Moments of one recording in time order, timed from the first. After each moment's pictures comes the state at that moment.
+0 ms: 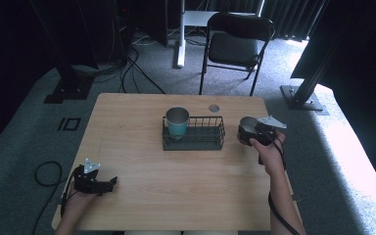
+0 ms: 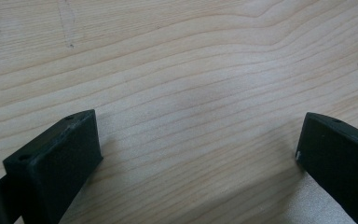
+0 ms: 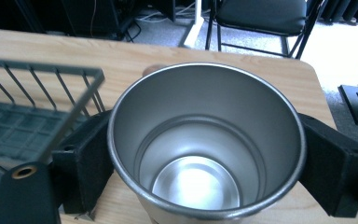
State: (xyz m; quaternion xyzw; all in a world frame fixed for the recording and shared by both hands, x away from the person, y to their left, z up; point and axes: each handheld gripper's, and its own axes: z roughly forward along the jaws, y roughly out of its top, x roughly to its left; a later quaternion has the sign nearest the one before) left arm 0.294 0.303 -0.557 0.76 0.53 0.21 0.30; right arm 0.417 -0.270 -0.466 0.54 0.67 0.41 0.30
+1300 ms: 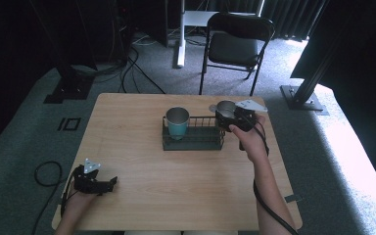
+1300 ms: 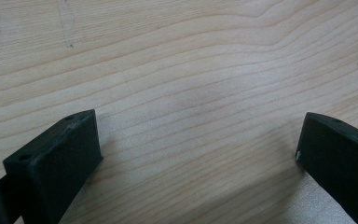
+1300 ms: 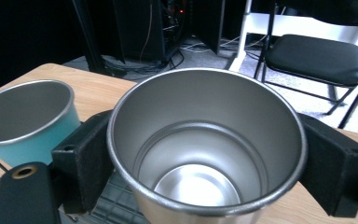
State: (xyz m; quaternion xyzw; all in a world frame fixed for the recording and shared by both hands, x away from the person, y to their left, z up) left arm 0.294 0.303 -0.557 0.77 0.53 0.21 0.30; right arm 0.426 -0.191 -0.406 0.46 0.69 0.47 0.29
